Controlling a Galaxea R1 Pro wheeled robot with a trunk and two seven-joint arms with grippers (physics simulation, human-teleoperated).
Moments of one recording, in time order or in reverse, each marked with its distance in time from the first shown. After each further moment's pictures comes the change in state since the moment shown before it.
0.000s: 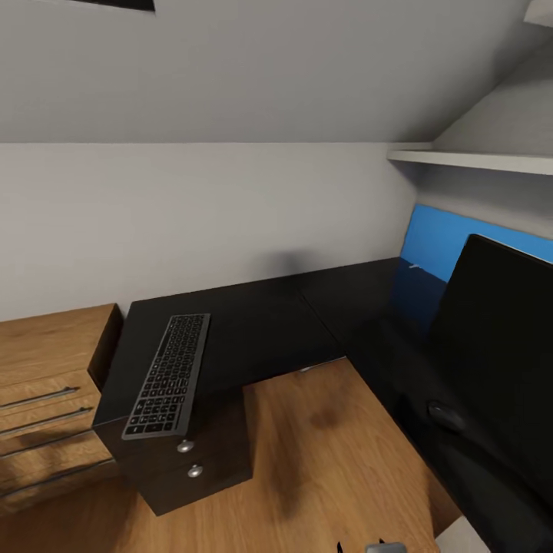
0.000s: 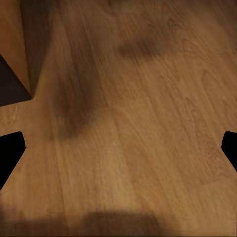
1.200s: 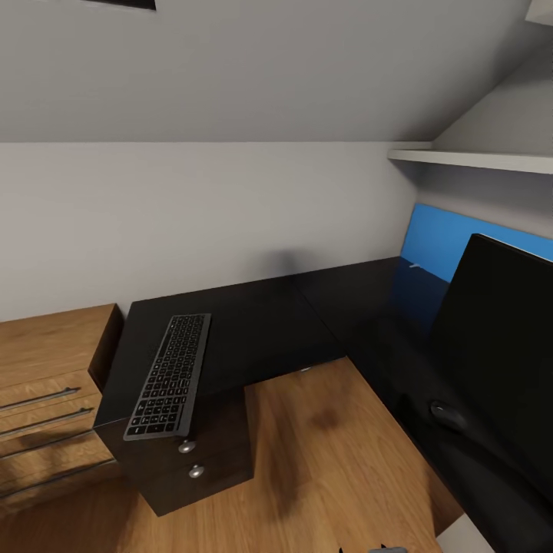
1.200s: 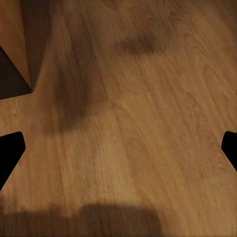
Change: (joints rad) left arm 0.000 -0.002 0.000 0.002 0.000 0.001 0.000; right arm 0.000 -0.006 0.001 0.024 0.006 -0.007 0.002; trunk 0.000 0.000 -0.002
